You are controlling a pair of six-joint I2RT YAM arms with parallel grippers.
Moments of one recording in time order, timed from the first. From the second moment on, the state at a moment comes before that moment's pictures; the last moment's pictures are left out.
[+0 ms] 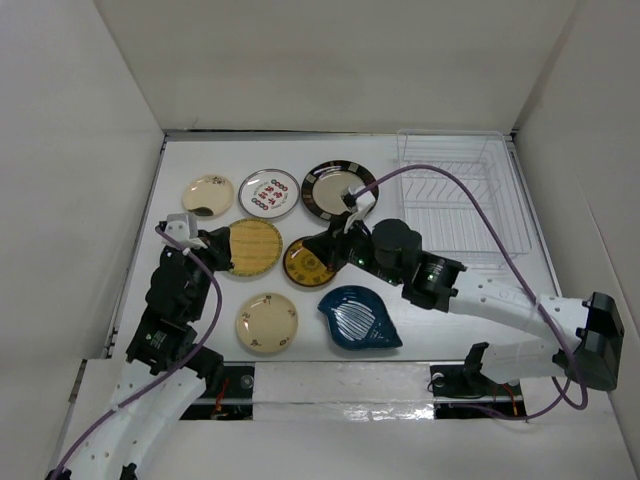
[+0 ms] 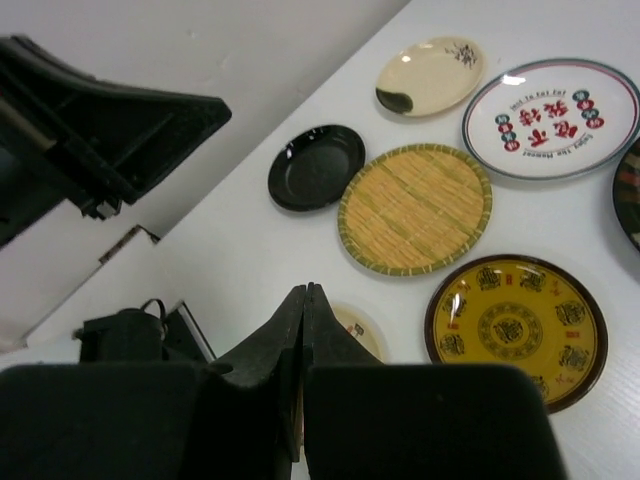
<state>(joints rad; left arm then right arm) -0.42 0.38 0.58 -0.19 -0.27 -0.31 1.08 1.24 1.03 0.12 0.14 0.42</state>
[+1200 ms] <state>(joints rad) -0.42 0.42 0.58 -0.18 -0.23 -0.28 0.70 1.77 0.96 0.04 -0.06 0.53</state>
